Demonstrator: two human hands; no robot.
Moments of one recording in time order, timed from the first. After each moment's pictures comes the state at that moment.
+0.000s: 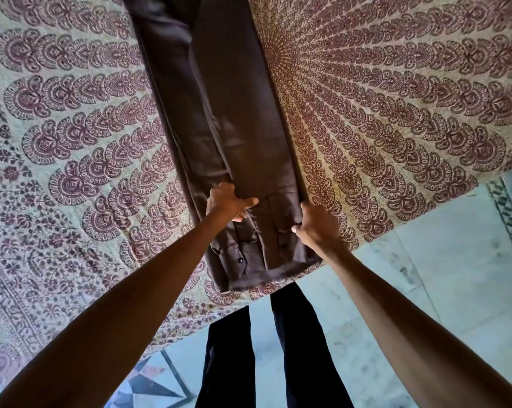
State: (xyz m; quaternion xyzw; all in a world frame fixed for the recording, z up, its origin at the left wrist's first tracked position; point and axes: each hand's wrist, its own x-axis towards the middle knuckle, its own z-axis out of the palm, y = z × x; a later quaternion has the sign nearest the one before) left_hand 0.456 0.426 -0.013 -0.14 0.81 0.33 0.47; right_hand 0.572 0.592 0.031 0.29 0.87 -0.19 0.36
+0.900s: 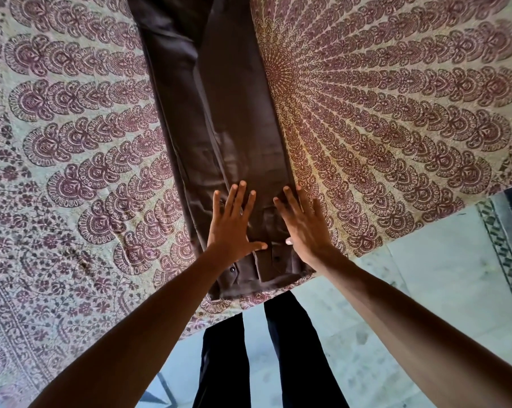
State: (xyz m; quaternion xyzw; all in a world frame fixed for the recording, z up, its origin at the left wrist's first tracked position) left_hand 0.506 0.422 -0.006 0.34 0.91 -0.05 0.24; right_hand 0.570 0.604 0.018 0.02 0.95 -0.03 0.30
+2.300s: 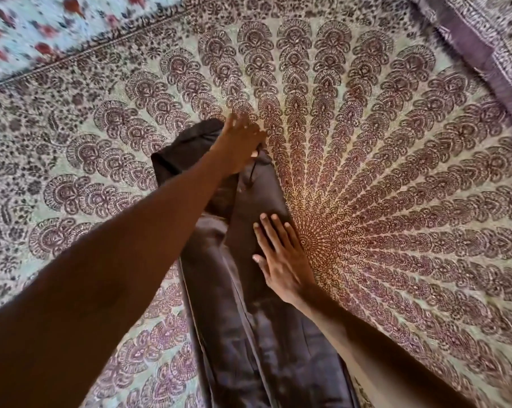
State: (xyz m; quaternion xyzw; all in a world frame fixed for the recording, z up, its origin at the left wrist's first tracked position) left_hand -0.017 0.572 0.004 0.47 0.86 -0.16 0.05; right_hand 0.249 0.614 -0.057 0.01 0.99 -0.13 0.10
